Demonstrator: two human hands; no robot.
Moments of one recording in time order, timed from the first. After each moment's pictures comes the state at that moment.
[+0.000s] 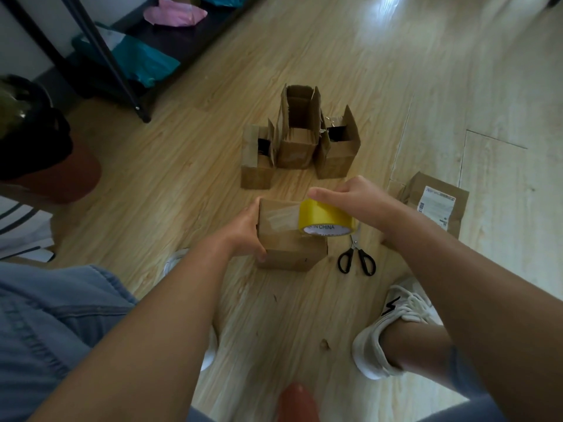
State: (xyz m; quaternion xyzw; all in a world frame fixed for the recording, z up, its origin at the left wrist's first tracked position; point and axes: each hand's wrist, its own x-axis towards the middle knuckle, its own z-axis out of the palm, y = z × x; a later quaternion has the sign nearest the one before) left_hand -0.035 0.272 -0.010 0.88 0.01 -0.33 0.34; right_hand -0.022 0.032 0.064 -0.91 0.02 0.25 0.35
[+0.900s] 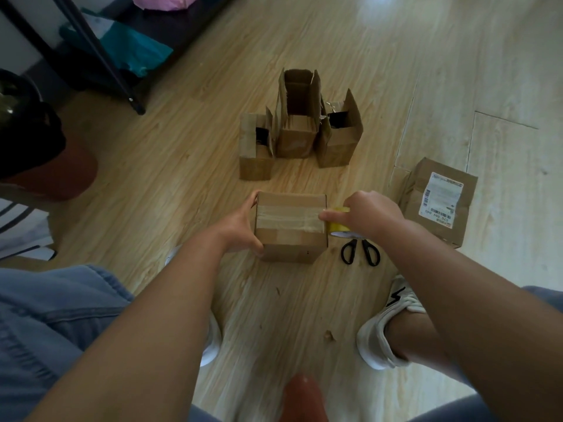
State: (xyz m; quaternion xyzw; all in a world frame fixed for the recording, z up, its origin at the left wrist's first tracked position) left_hand -0.033 0.283 -0.021 0.86 0.03 -0.36 0.37; right_hand -0.028 0.022 0.013 -0.97 0.03 0.24 0.09
